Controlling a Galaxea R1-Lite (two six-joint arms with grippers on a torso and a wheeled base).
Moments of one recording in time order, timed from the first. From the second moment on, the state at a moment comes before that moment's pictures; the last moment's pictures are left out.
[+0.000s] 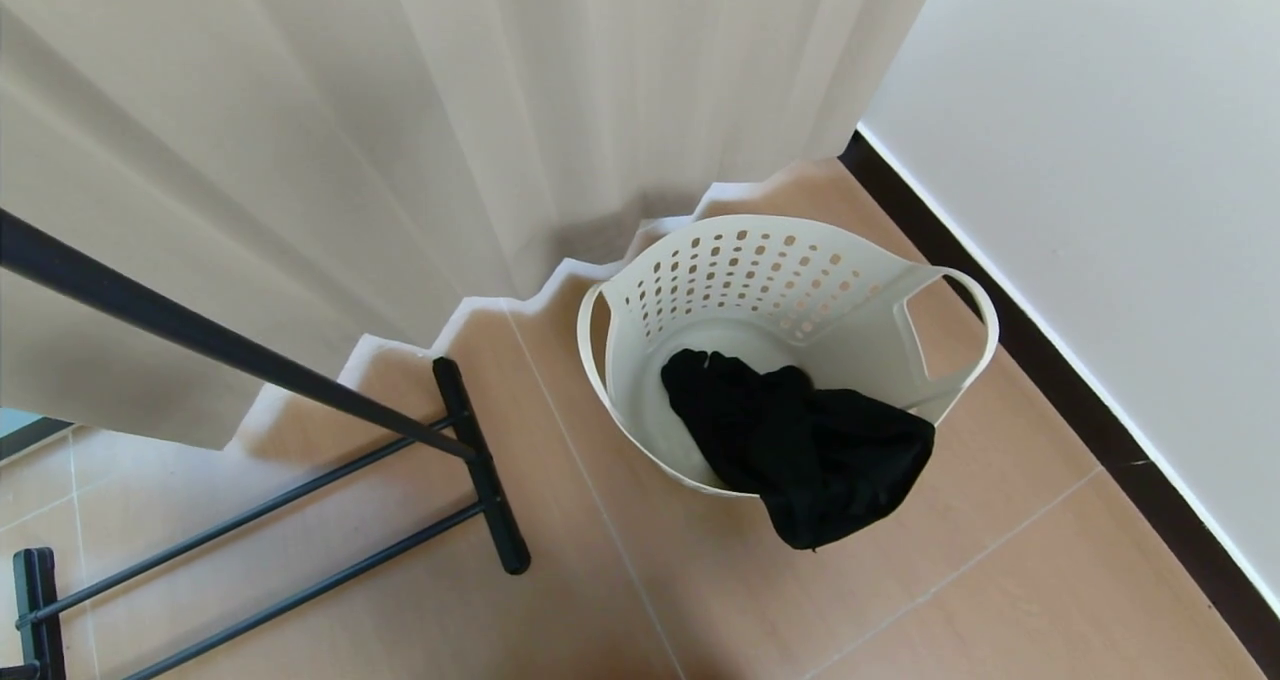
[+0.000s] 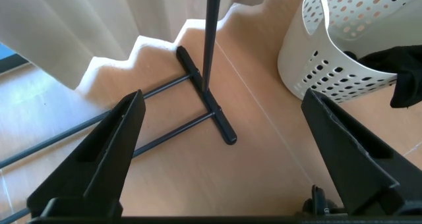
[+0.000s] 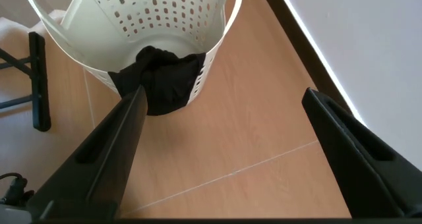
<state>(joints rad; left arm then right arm) -0.01 0.00 0.00 -0.04 -0.05 -0.01 0.00 0.00 0.00 -0.07 0.09 -0.05</state>
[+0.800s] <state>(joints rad) -0.01 0.00 0.00 -0.05 -0.05 0.00 0.00 0.00 0.00 -0.06 0.09 -0.05</state>
